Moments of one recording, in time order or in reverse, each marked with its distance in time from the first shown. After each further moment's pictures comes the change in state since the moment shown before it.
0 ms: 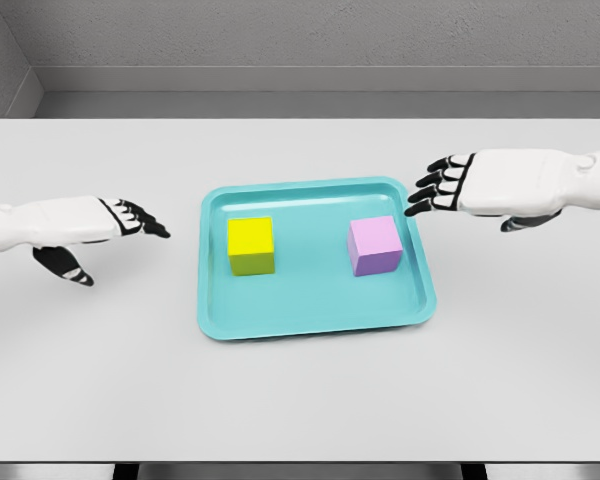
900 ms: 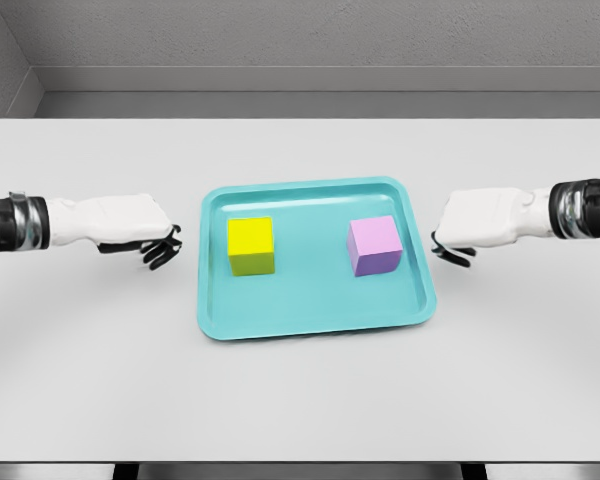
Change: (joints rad) left arm -0.052 -0.182 -0.011 0.036 -0.097 0.000 -0.040; right arm -0.006 0.127 0.146 0.134 0.217 0.000 0.000
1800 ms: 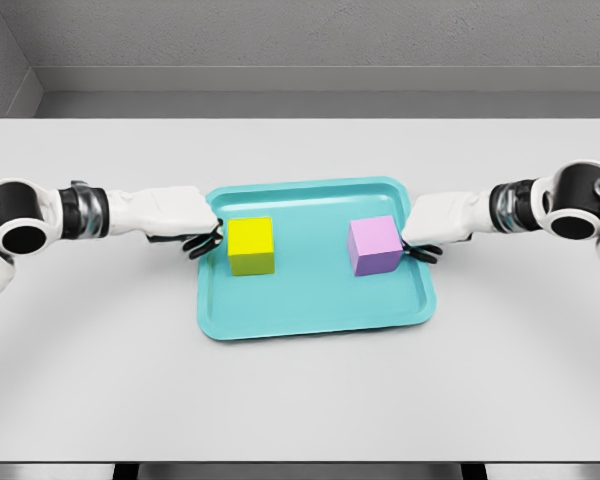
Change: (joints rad) left arm -0.046 -0.169 -0.014 0.060 -0.191 0.000 0.000; right arm -0.046 0.205 0.089 0.247 0.092 0.004 -0.005
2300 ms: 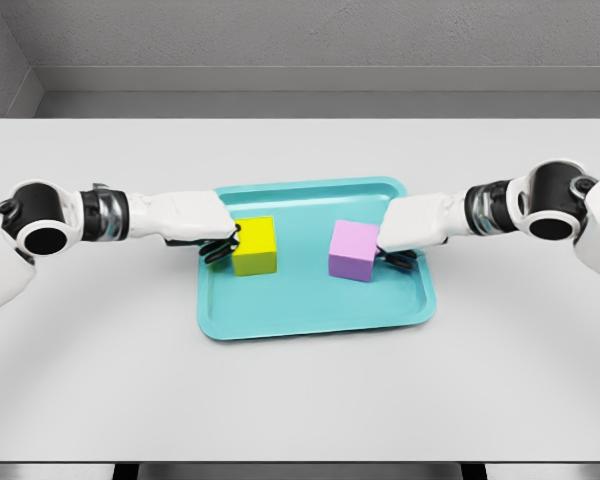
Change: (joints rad) left arm -0.011 -0.040 -0.022 0.000 -0.015 0.001 -0.001; right arm -0.020 0.038 0.031 -0.062 -0.010 -0.004 0.005
